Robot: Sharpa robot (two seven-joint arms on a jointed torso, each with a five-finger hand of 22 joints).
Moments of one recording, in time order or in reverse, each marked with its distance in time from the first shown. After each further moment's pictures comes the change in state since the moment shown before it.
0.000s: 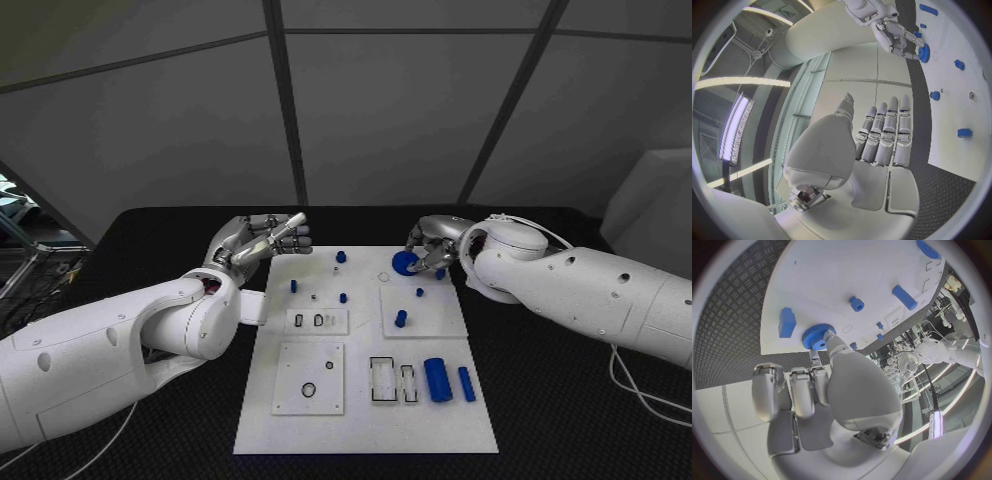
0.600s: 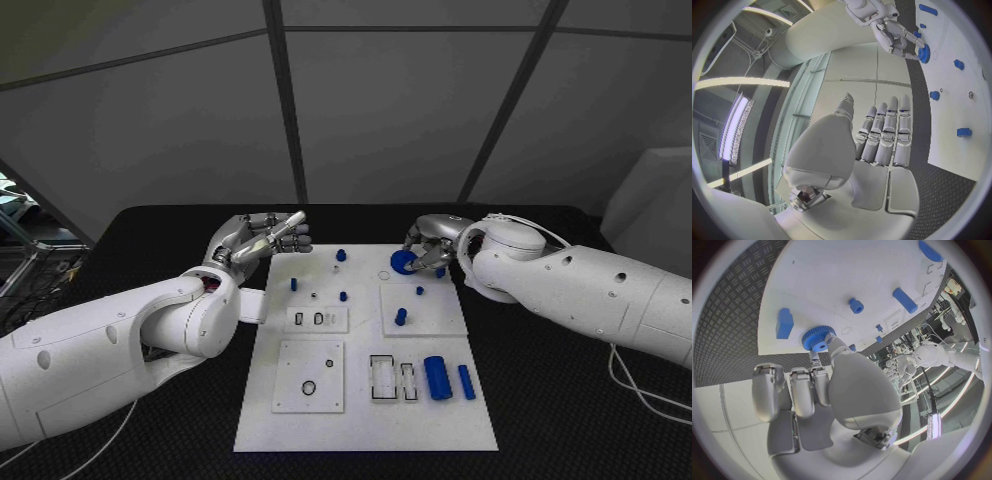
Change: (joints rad) left arm 0.000 -0.001 0.000 -0.001 0.000 0.000 -0.004; left_hand 0.000 0.000 0.000 0.000 0.000 0.000 0.000 0.000 0.000 0.000 0.000 -0.004 0.000 0.000 0.000 0.000 0.001 0.000 0.000 0.000 0.000 0.001; right arm 0.005 0.005 -0.015 -0.001 -0.015 -0.006 0.009; right_hand -0.010 0.010 0.023 -0.002 -0.005 0.042 -0.006 0.018 -0.004 0.004 -0.004 0.012 0.000 0.000 0.000 0.000 0.000 0.000 0.000 0.000 0.007 0.000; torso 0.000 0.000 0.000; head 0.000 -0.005
